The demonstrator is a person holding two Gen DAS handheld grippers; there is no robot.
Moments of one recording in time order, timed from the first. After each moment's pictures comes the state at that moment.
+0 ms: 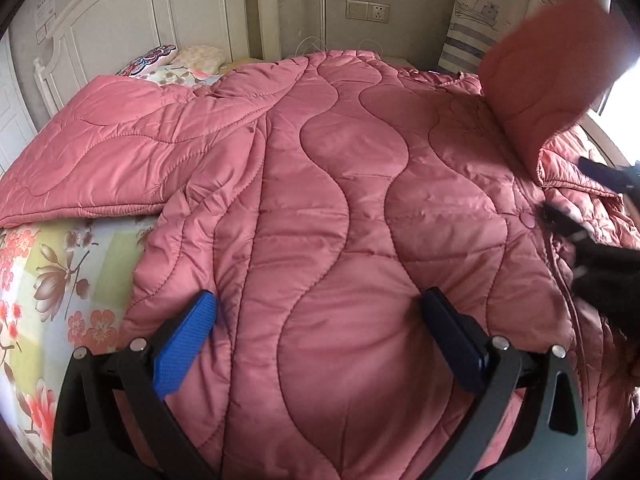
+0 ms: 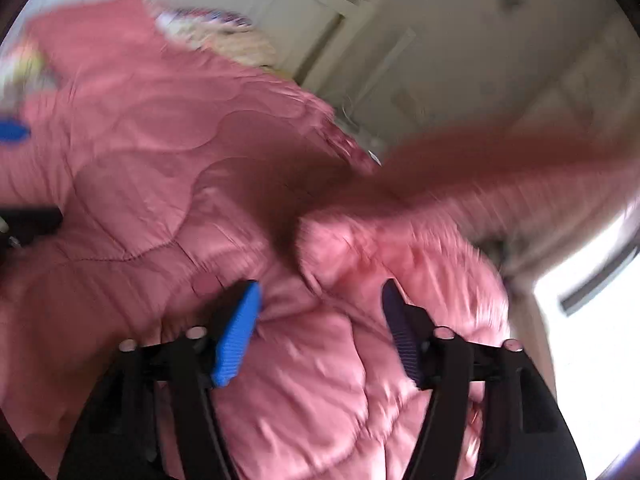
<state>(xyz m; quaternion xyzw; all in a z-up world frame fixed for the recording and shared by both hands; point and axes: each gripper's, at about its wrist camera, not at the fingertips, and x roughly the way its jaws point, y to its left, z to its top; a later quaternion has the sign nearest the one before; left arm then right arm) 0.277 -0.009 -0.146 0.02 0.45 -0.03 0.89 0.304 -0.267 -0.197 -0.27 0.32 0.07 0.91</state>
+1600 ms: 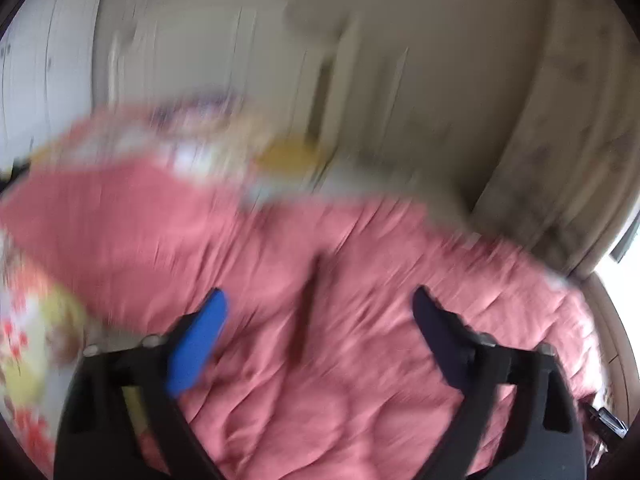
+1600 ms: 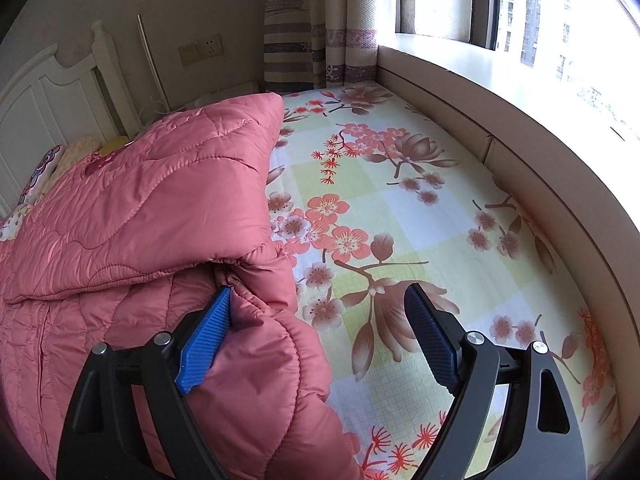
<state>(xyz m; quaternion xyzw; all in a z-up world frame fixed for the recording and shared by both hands) 0.331 0.001 -0.058 -0.09 0.27 0.05 0.96 0.265 -0.479 -0.213 0.11 0.40 -0.11 0.90</state>
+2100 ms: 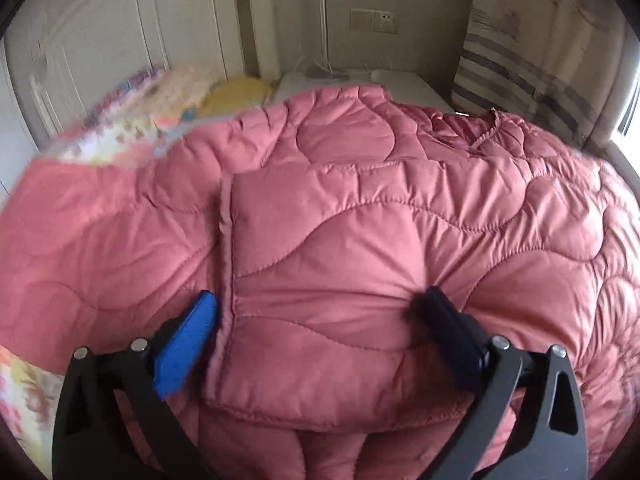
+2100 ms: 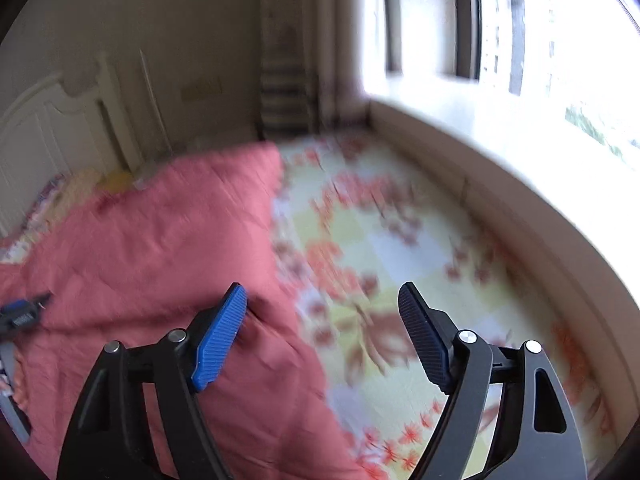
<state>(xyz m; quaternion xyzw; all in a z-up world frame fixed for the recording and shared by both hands) 0.397 -0.033 -0.135 0.02 0.44 -0.02 0.90 0.254 -0.474 -0.173 0.11 0.32 -0.11 0.93</state>
